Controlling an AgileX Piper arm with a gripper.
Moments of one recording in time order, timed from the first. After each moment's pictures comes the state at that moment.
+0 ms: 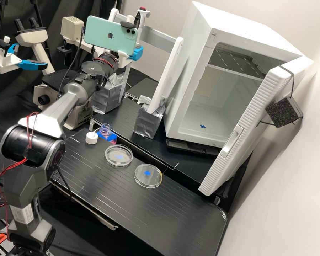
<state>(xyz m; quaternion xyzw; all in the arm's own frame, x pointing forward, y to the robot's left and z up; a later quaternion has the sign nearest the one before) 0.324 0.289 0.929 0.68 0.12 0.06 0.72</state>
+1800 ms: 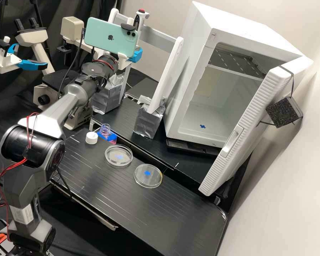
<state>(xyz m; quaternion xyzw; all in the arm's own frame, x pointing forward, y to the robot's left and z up) 0.324 0.287 0.926 0.69 0.13 0.05 0.71</state>
